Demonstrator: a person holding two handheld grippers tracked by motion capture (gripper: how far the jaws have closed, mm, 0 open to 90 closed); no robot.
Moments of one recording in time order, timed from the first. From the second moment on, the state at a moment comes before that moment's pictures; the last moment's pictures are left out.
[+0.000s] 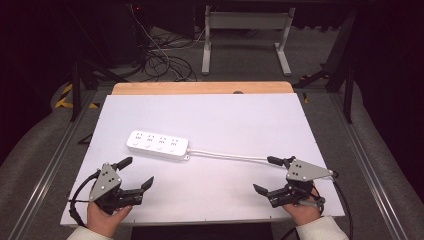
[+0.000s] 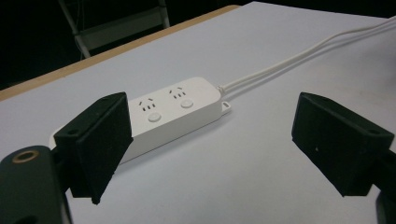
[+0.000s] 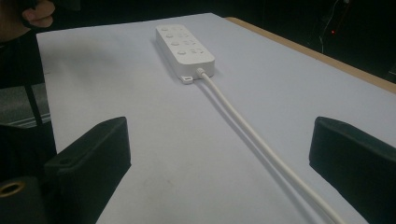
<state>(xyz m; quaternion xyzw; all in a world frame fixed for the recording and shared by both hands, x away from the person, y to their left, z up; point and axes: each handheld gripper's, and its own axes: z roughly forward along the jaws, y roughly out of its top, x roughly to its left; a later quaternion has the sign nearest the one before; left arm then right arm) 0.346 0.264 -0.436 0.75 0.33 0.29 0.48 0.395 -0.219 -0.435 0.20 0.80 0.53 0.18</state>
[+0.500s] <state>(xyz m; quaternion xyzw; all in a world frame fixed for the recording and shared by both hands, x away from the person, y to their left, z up) 0.344 0.262 -0.433 0.76 0.33 0.29 0.48 0.394 -0.218 -0.435 0.20 0.81 0.53 0.18</state>
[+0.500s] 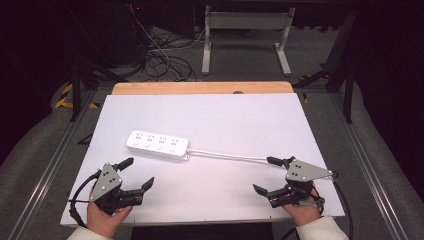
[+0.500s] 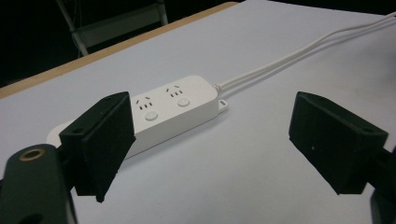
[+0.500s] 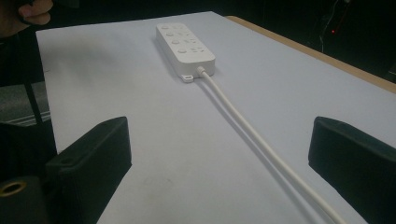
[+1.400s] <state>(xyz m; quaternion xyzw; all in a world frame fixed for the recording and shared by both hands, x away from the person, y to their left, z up) 0.367 0.253 -0.408 0.78 0.34 0.23 0.48 0.396 -0.216 -0.436 0.20 0.81 0.52 0.18</state>
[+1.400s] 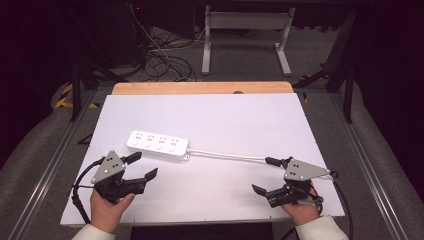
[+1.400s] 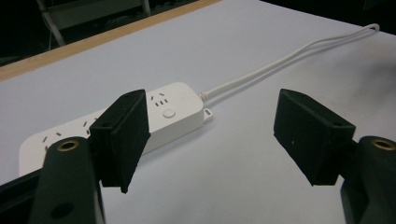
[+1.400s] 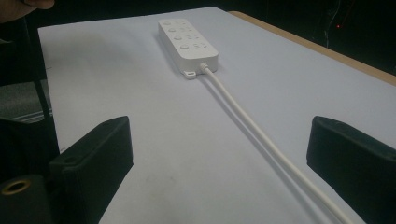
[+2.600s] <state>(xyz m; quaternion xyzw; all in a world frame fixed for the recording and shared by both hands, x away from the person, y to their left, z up) 0.418 0.205 -0.390 0.81 0.33 0.21 0.44 0.396 -0.215 -0.438 0.19 0.81 0.52 0.17</state>
